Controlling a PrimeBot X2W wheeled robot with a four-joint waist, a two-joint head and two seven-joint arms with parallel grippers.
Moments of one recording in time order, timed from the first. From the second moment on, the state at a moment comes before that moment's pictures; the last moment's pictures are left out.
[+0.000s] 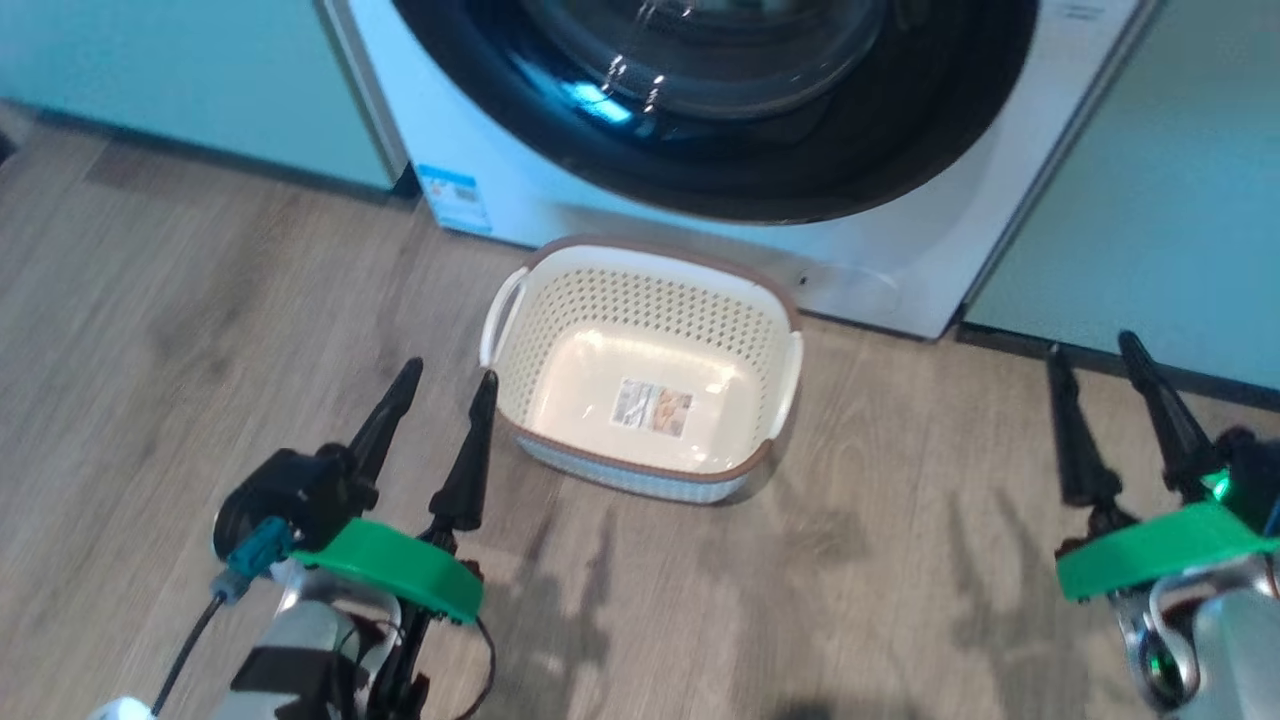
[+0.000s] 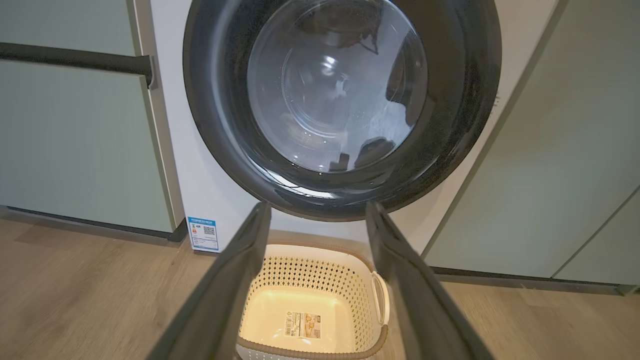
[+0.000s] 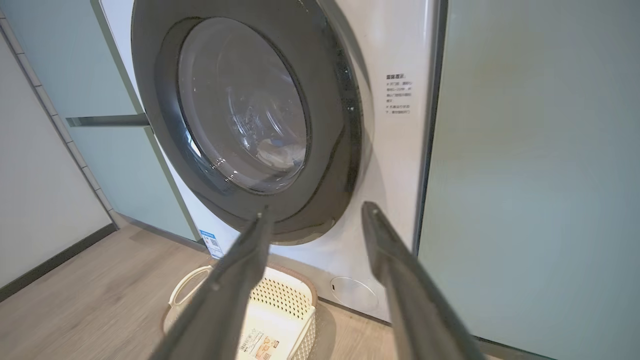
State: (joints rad) left arm -0.12 0.14 -0.13 0.06 -0.30 -0.10 -0.23; right arm -0.23 -0.06 0.02 0.24 0.15 0.13 -0.25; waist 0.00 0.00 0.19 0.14
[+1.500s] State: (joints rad) left arm 0.08 0.21 -0.09 -0.02 -0.34 -0.02 -0.13; right arm 0.10 -0.04 -0.14 0.06 0.20 0.13 -0.22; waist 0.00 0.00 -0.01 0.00
